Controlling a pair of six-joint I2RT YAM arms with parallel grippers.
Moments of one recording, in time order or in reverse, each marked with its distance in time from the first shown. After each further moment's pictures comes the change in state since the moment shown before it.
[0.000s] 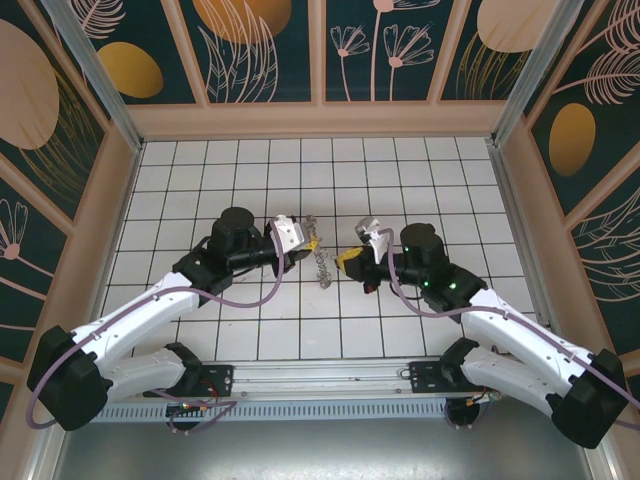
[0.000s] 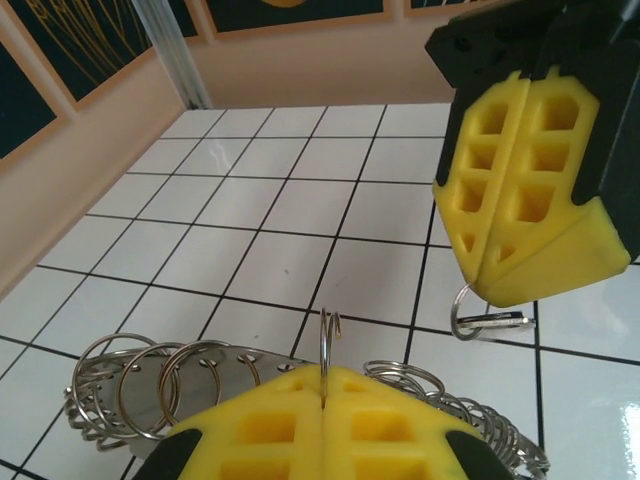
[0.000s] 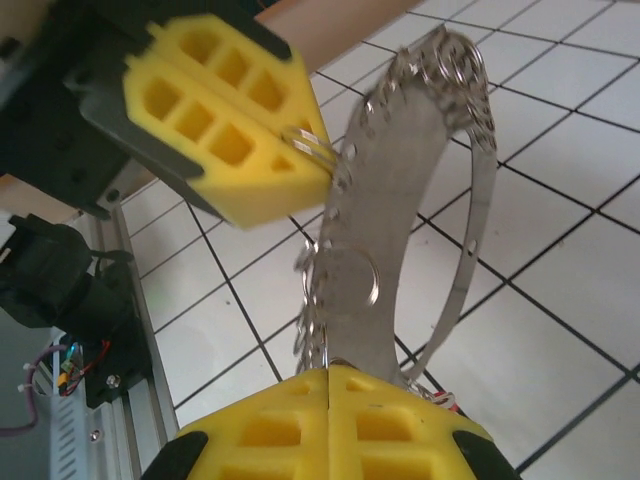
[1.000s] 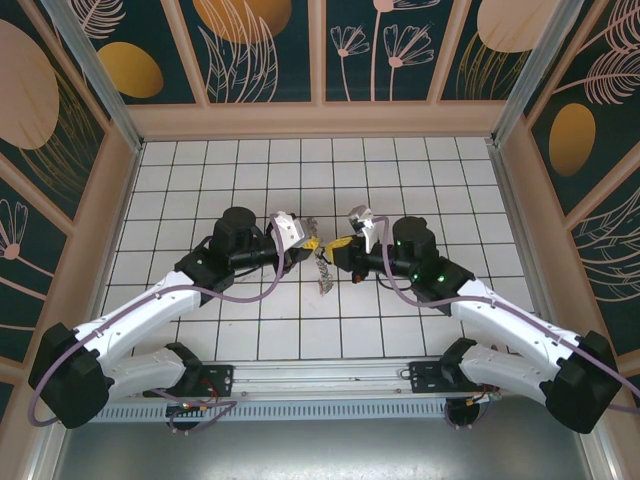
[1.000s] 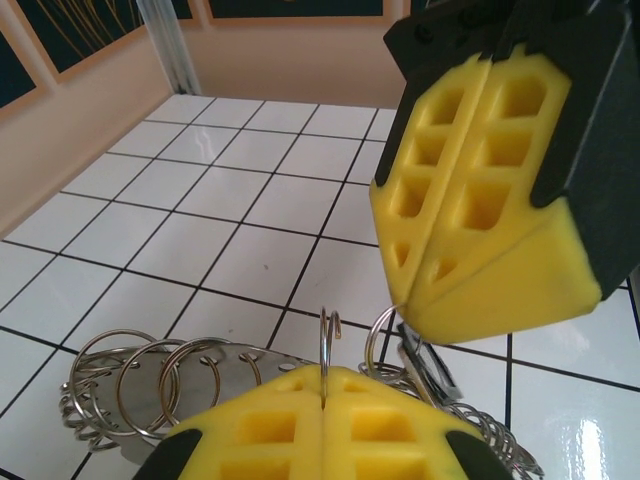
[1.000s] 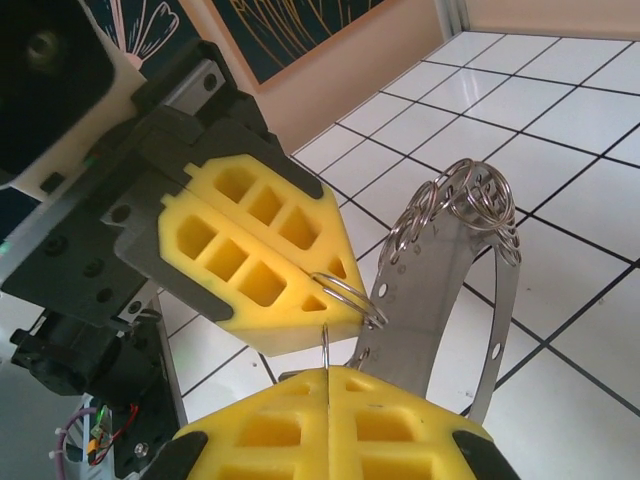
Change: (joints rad) left arm 0.000 0.015 0.000 0.012 0.003 -0.087; right arm 0.026 0.099 0.021 0.177 0.011 0.119
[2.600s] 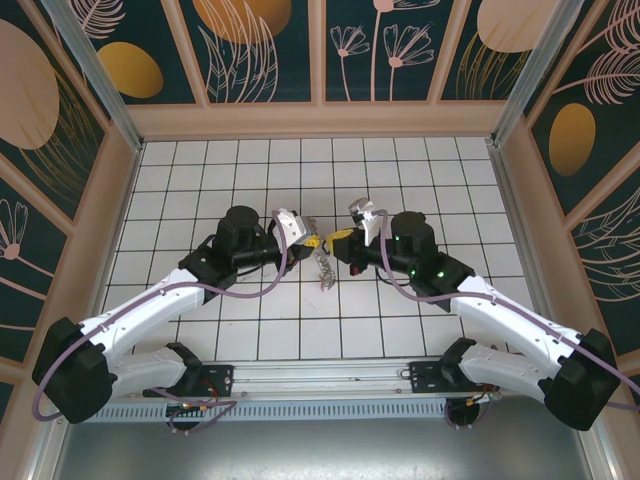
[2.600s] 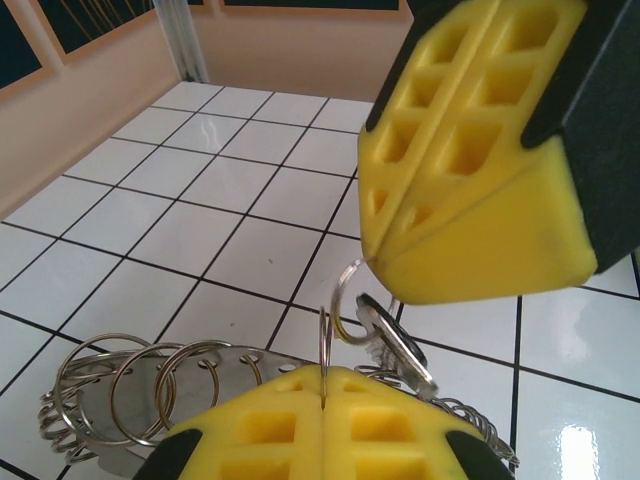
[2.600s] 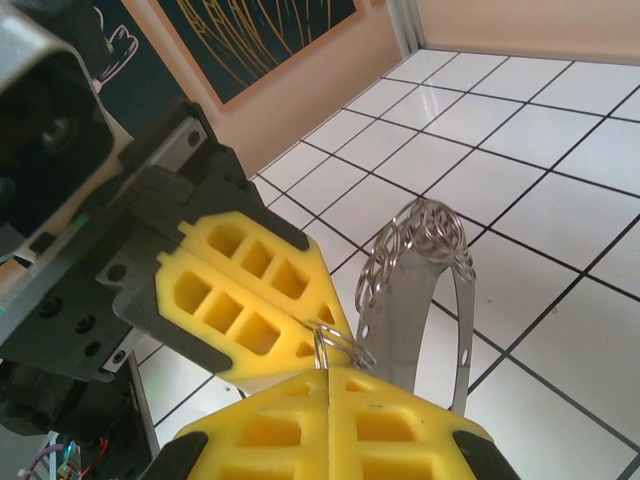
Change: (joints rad) left arm 0.000 0.032 0.003 0.018 -0.018 -0.035; right arm 0.004 0.016 0.061 -0.041 0.087 0.007
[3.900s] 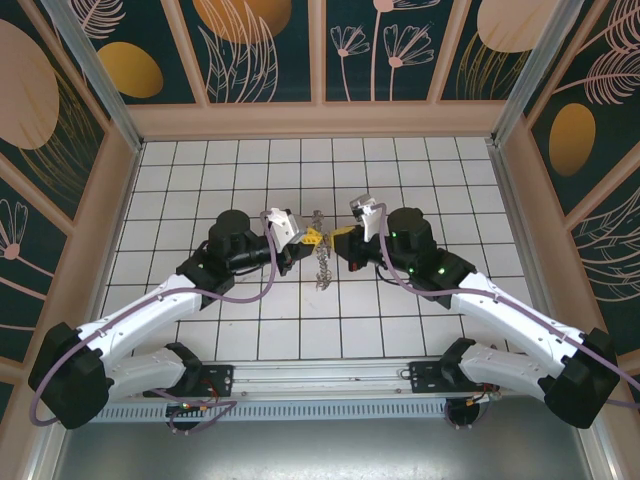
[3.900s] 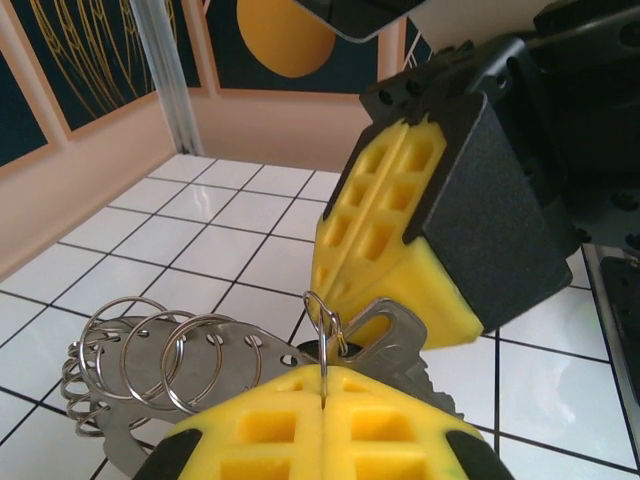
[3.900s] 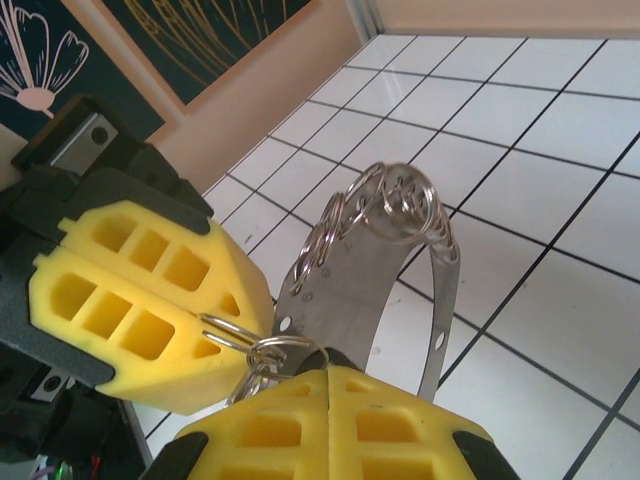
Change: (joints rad) left arm 0.001 -0.036 -0.063 0.195 0.060 -0.086; right arm 0.016 0.010 0.058 -0.119 0.079 0.048
